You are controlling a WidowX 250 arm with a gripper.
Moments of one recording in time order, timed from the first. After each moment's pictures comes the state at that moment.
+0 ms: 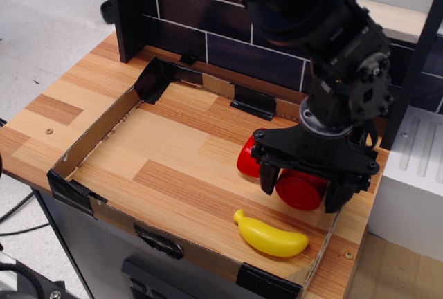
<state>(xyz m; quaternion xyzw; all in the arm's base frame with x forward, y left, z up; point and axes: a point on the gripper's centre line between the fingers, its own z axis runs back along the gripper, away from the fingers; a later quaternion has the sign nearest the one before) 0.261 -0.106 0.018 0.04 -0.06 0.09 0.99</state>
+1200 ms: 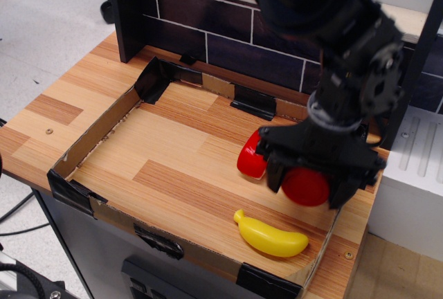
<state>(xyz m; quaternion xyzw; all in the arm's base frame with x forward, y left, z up) 0.260 -0.110 0.033 0.04 -0.06 0.10 0.99</state>
